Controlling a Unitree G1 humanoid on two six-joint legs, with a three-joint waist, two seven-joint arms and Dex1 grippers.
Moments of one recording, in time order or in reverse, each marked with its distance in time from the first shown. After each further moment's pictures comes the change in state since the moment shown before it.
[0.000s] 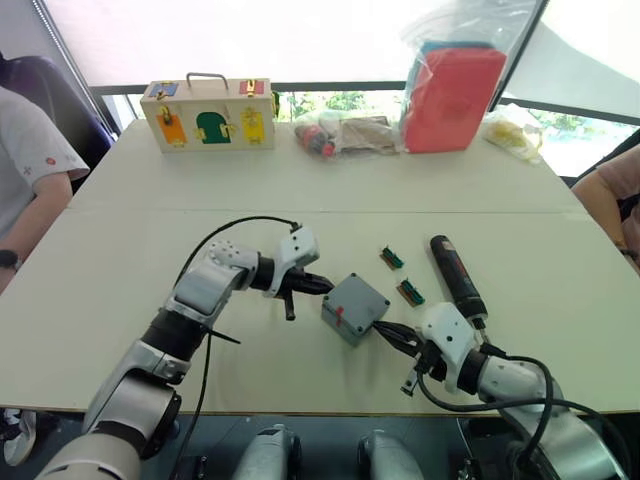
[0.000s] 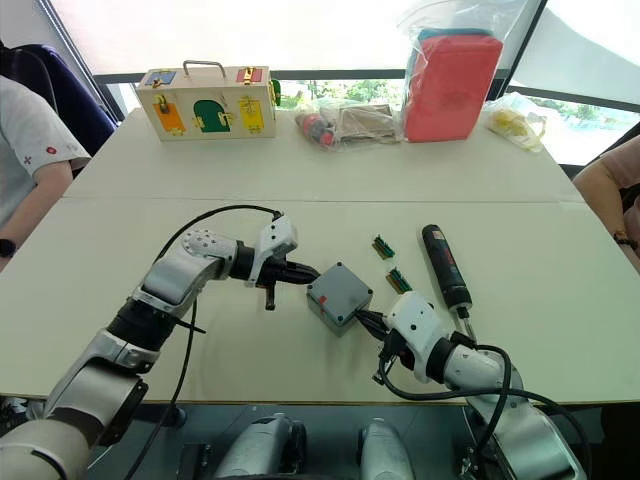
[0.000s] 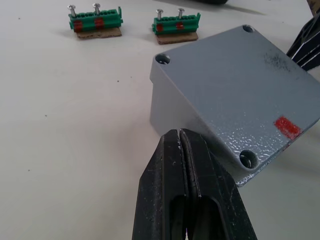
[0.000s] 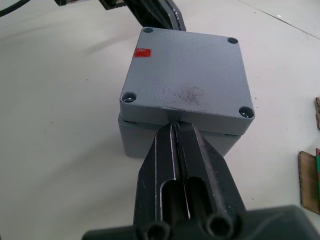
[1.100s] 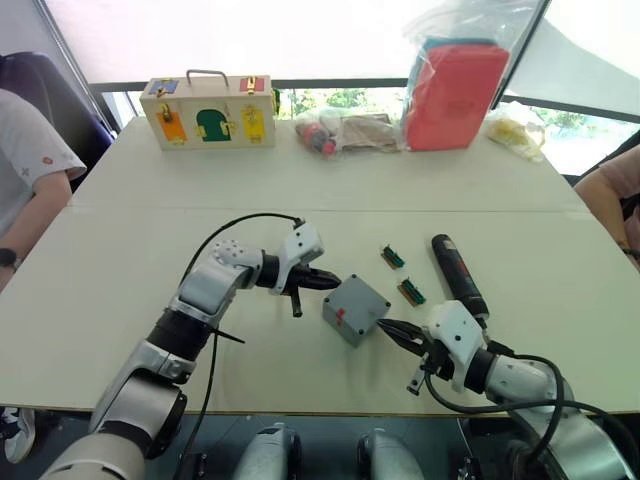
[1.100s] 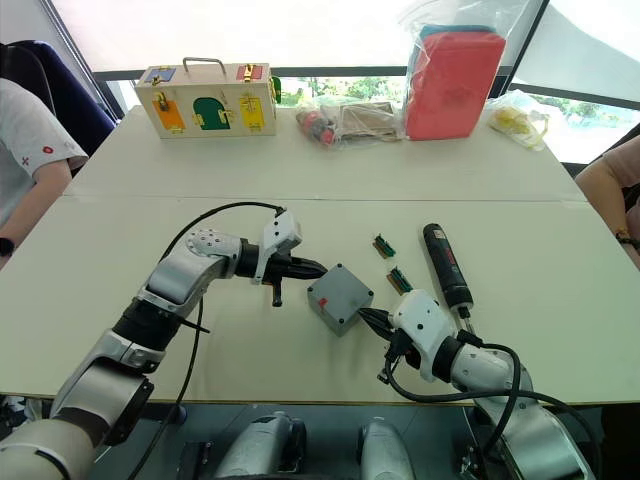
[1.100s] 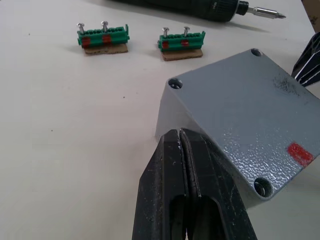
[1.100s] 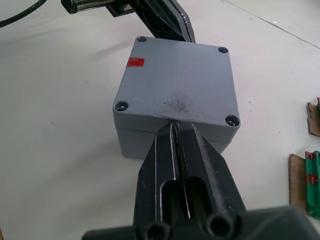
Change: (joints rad) left arm -0.009 -0.032 0.020 -0.002 -0.024 0.003 0.041; right arm 0.013 -0.011 -0.038 -0.021 0.014 -0.011 0.021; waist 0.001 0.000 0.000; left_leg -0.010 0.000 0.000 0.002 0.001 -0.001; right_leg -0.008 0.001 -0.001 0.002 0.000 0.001
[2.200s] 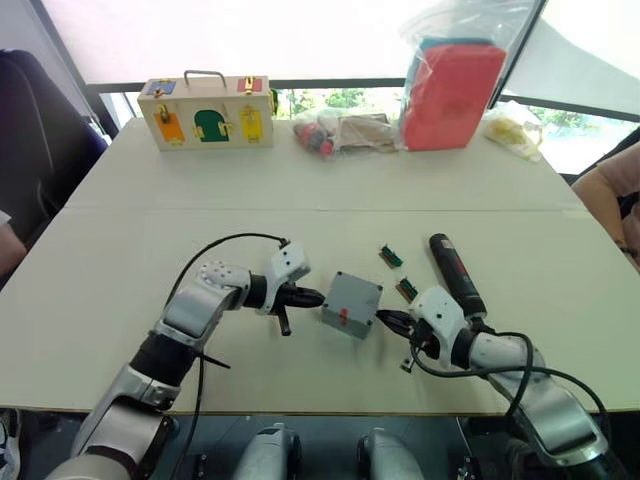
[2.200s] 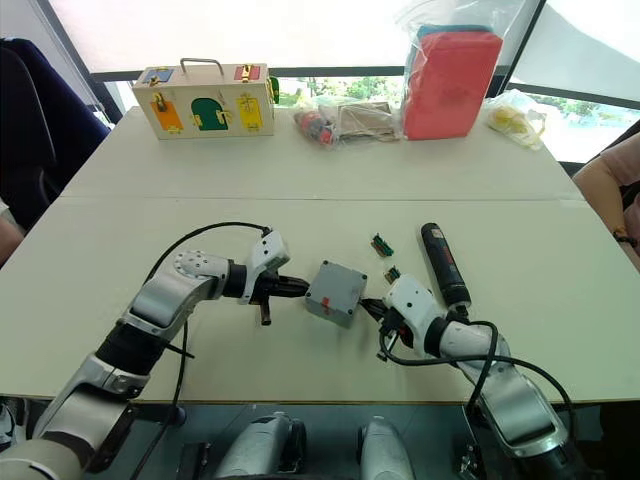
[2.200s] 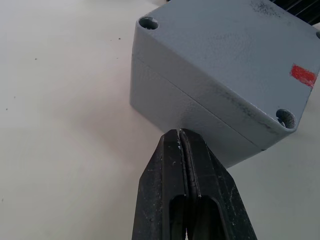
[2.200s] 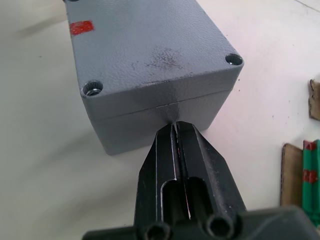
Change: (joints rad) left arm 0.146 0.048 0.034 -0.157 -0.005 0.137 0.075; right arm -0.208 0.014 0.079 0.259 -0.042 -0.011 0.041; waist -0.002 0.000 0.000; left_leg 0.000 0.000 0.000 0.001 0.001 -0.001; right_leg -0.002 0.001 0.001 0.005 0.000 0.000
